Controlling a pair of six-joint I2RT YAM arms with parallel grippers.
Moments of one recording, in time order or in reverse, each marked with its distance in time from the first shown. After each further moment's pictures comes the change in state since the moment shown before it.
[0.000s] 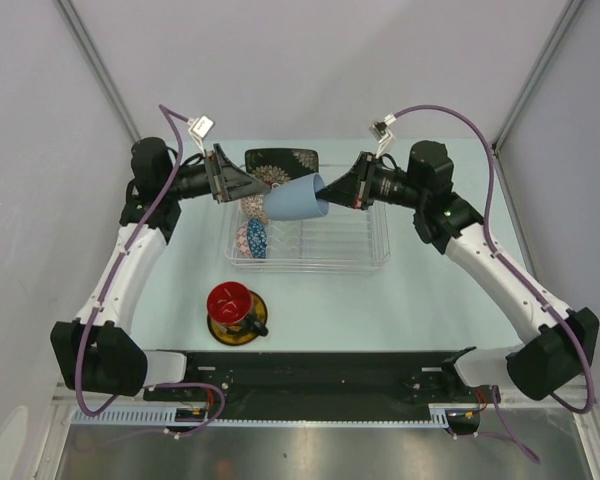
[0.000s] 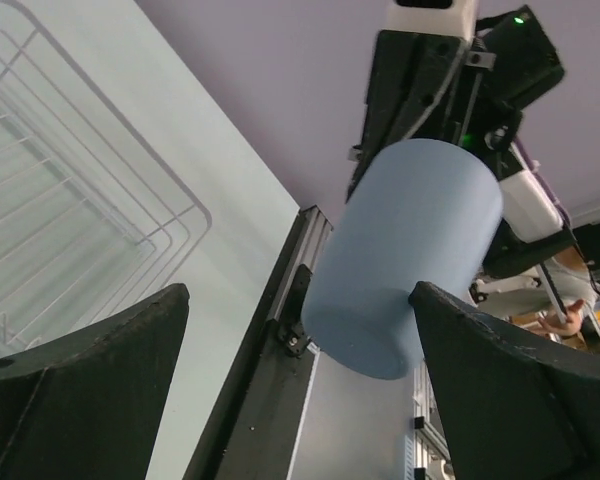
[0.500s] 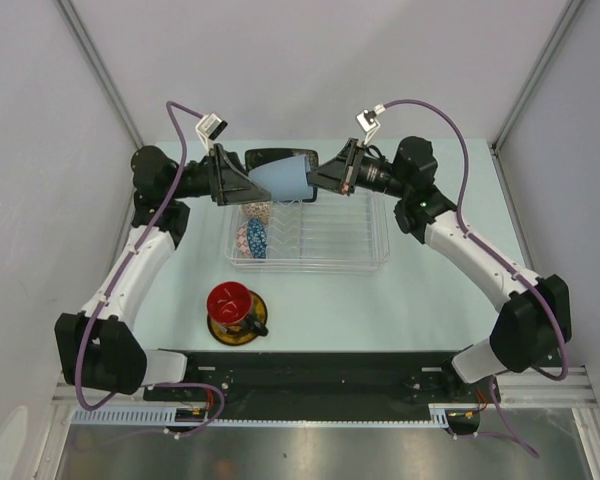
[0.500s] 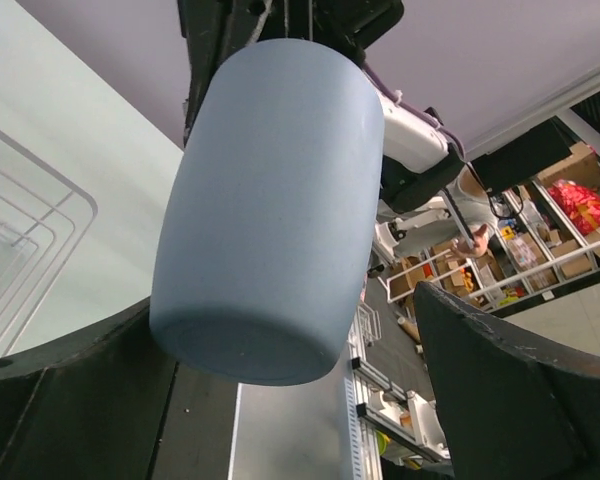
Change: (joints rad) left arm -0.046 0.012 -0.077 0.524 0.178 -0.451; right arm -0.002 0.154 -0.001 0.354 -0.065 0.242
